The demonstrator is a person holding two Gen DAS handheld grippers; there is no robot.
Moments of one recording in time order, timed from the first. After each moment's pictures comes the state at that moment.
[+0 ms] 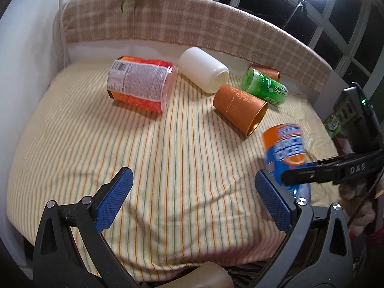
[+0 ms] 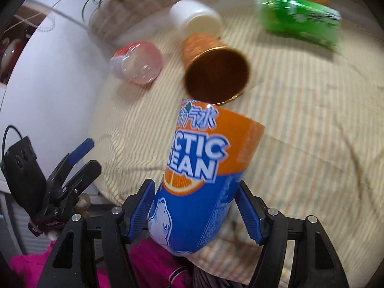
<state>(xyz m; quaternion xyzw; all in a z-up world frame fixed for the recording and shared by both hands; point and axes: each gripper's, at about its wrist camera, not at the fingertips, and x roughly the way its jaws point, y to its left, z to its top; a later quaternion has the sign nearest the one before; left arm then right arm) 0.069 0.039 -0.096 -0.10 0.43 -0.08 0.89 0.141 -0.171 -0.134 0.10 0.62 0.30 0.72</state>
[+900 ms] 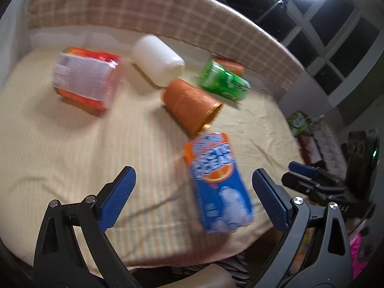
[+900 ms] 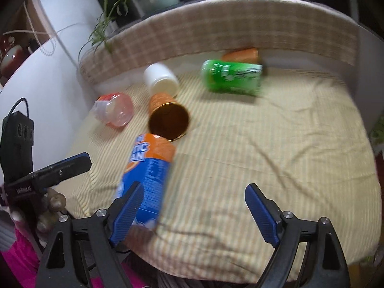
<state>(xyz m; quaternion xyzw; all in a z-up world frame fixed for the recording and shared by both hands) 0.099 0.005 -0.084 -0.17 0.47 -0.19 0.85 0.076 -0.236 -0.080 0.07 0.47 0.16 0.86</state>
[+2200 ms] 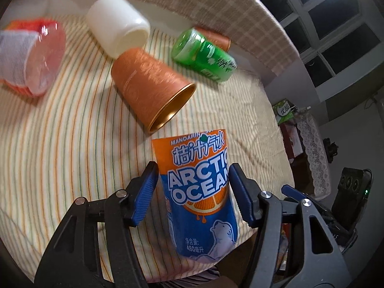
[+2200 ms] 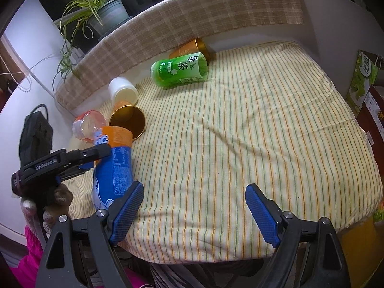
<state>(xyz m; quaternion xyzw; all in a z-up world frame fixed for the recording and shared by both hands) 0.140 -0.044 -0.109 -0.19 0.52 -0.24 0.80 0.055 -0.293 -0.099 0.16 0.48 0.09 0.86</state>
